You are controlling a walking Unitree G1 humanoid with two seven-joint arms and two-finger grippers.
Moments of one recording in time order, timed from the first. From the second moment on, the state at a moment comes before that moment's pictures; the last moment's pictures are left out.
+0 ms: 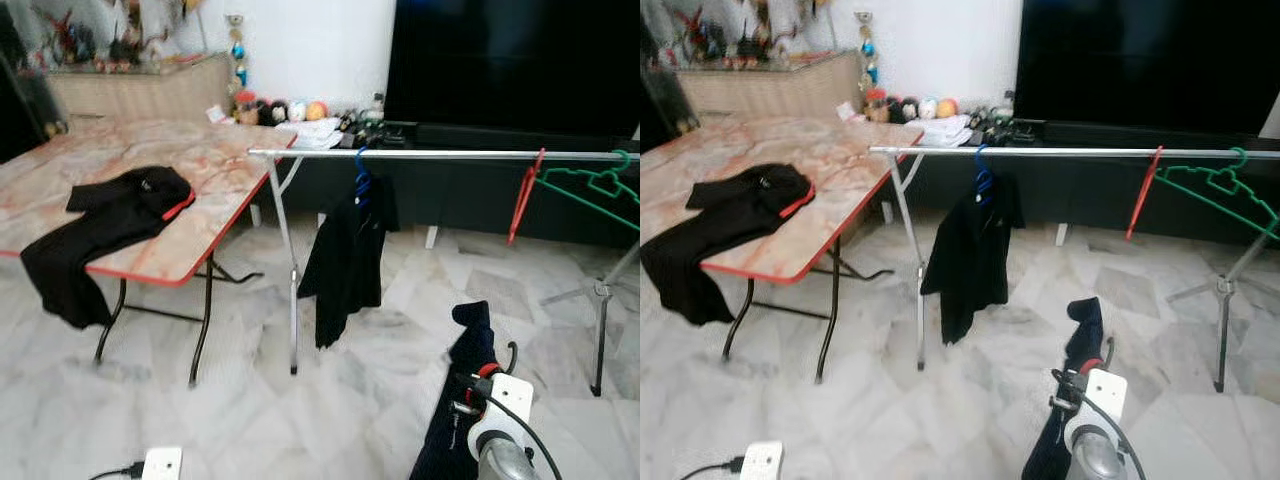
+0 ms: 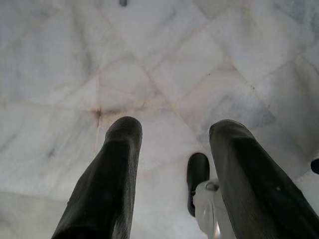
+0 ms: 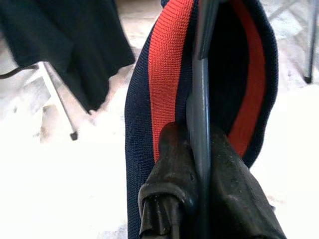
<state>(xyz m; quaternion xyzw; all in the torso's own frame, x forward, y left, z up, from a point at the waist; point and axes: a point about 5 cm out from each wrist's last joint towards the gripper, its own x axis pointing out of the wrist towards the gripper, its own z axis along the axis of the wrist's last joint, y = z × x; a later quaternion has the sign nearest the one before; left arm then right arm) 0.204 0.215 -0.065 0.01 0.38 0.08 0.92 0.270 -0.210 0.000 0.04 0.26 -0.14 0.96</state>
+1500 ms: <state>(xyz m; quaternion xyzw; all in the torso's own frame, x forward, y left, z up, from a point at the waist) 0.296 0.142 0.018 0.31 0.17 -0.39 0.85 0.253 -0.221 0.071 -0.26 0.31 0.50 0.76</state>
